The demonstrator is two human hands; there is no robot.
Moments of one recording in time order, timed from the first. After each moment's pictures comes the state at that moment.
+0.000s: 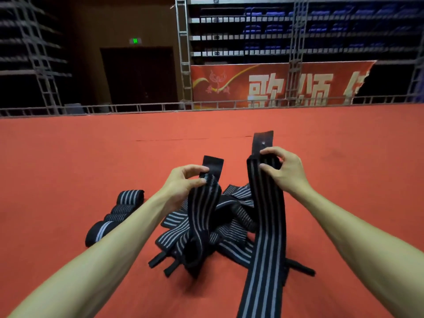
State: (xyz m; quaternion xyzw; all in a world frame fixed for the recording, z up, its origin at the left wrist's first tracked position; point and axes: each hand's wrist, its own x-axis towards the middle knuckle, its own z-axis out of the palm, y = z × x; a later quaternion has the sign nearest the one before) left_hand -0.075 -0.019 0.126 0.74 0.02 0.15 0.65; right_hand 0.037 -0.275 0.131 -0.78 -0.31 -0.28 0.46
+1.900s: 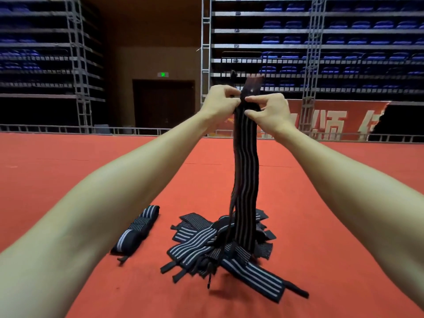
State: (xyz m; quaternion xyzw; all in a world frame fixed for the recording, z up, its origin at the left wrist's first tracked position) left_hand -0.088 -0.091 0.361 0.79 -0.08 0.39 0.47; right_hand -0.045 -0.233 0.343 -0.74 -0.36 -0.34 0.45
